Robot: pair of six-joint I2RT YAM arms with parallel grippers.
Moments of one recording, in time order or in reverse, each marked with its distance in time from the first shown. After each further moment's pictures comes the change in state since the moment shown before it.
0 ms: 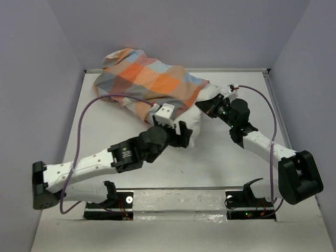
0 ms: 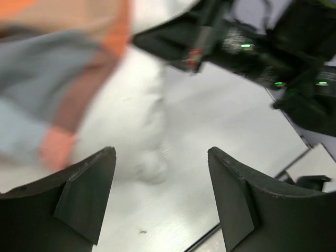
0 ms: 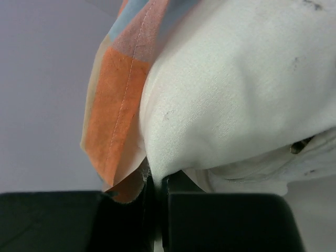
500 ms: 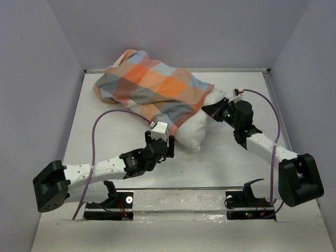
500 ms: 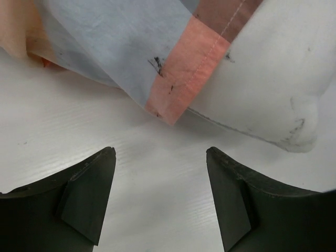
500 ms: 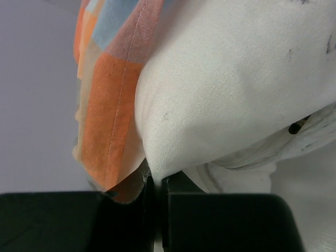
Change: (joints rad) left arm 0.105 -0.095 -0.534 0.165 -0.120 -0.069; right arm -0.101 -0.037 -0.058 -0.087 -0.057 -0.016
